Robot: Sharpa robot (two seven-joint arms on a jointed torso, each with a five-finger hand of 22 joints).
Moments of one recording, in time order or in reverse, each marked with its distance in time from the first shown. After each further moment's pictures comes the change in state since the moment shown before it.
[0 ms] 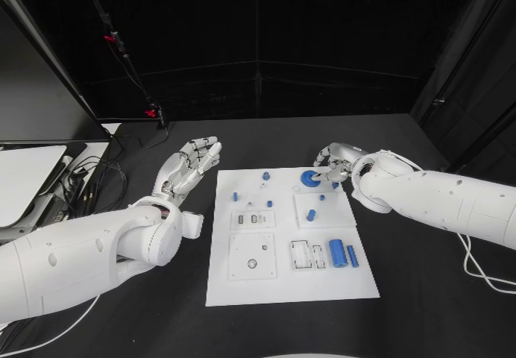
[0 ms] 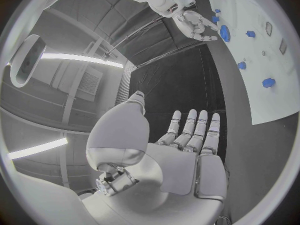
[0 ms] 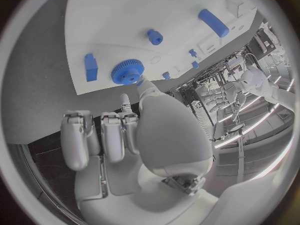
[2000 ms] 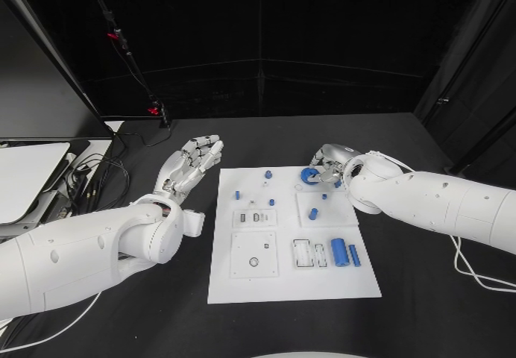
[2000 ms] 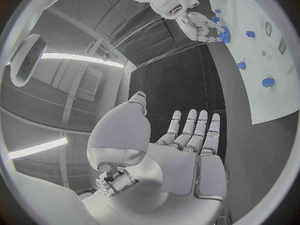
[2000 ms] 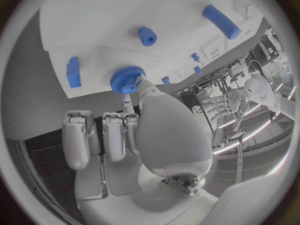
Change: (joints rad) left arm 0.000 -0.007 0.000 0.003 -0.001 0.006 0.000; left_hand 0.004 0.004 0.000 0.000 0.004 0.000 0.000 0.000 -0.002 0.000 0.000 0.000 0.000 0.000 0.000 0.000 0.000 0.000 -0.007 0.000 0.000 0.000; right arm -0.009 0.051 0.000 -0.005 -0.070 -0.026 -0.060; right_hand 0.030 0.067 0.060 -0.044 -0.022 0.226 0.000 -0.144 -0.045 -0.002 -0.023 0.000 0.000 0.000 -0.021 0.000 0.000 0.000 0.000 -0.022 0.000 0.000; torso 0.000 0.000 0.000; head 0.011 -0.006
